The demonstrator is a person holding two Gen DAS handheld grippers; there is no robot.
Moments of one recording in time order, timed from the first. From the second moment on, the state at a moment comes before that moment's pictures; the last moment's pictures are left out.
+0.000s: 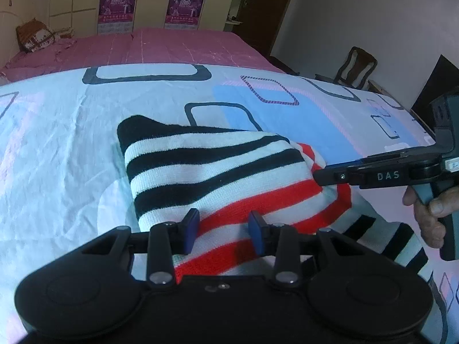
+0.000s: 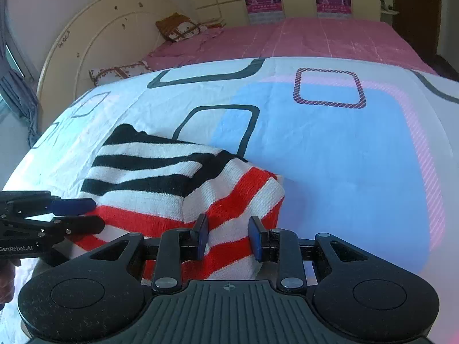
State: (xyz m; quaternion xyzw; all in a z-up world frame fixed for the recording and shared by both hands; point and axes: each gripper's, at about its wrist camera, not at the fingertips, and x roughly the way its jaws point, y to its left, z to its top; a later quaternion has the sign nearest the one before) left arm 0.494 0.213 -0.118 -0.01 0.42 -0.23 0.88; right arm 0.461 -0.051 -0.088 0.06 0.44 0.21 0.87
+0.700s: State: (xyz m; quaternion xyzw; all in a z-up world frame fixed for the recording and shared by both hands) left arm 0.388 0.199 -0.104 0.02 0.37 -0.21 0.90; right arm 0.346 -0.033 -0.080 -0.03 0.42 0.22 0.88
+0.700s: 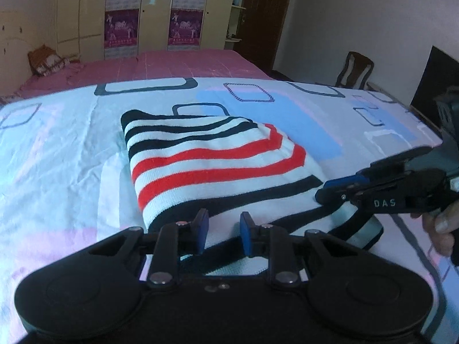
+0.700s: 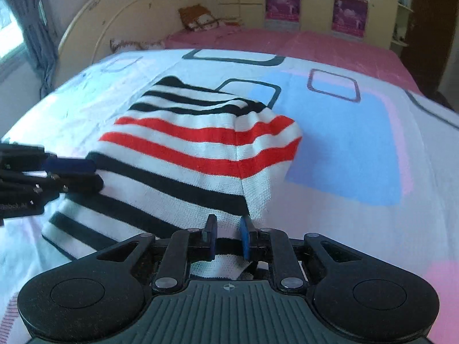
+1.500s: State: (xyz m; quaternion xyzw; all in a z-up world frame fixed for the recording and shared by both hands) left arm 0.337 0.187 -0.125 0.00 0.42 -0.14 0.90; right arm 0.300 -0.035 -0.097 -0.01 0.43 0.25 0.87
